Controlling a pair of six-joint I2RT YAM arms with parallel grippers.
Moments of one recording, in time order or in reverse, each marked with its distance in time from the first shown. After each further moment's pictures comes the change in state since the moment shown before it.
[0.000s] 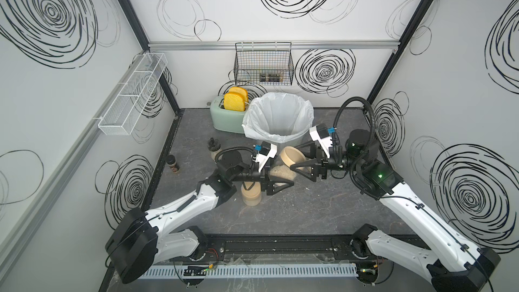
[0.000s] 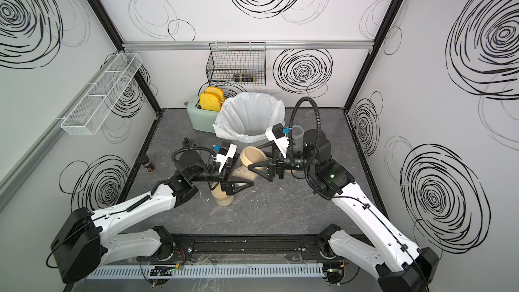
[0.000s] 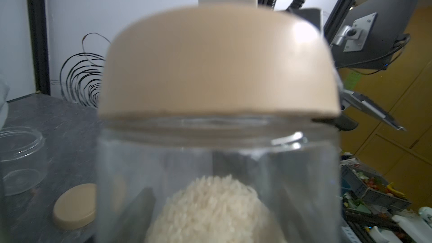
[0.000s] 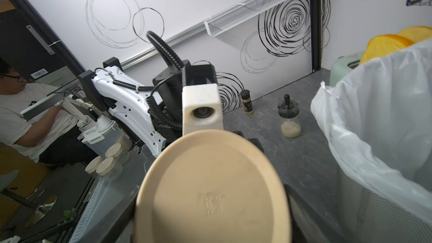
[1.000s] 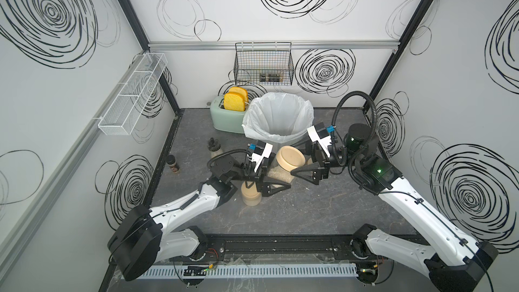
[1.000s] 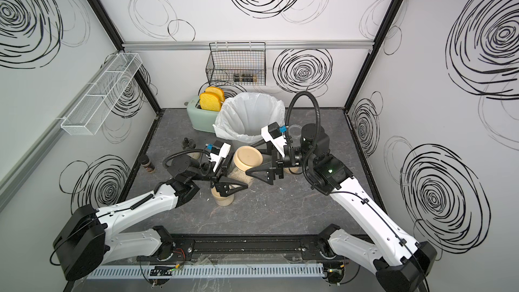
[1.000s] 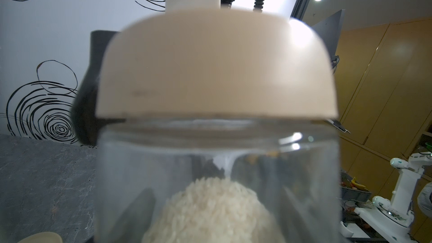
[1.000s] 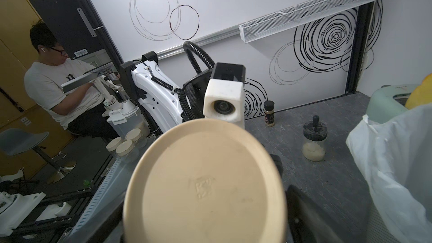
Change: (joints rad) left arm 0.009 0.009 -0.035 0.256 0.066 -0.147; right arm 0.008 0.046 0.072 -0.006 -0.093 -0.080
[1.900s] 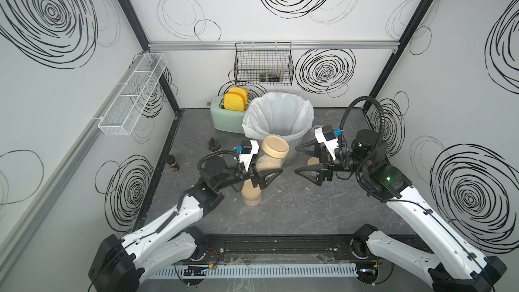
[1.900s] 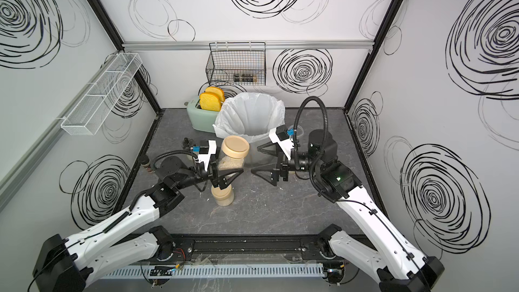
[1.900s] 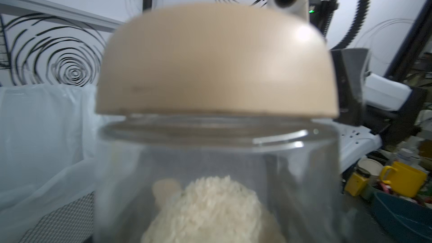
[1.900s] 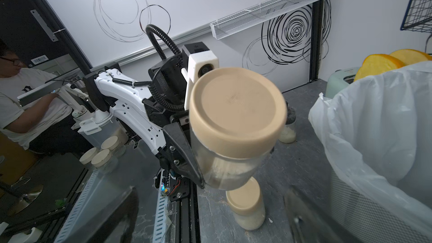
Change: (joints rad) left arm 0.042 -0.260 -0.033 -0.491 -0.480 0.359; right arm -0.037 -0.095 -0.051 -0.073 0.109 -0.002
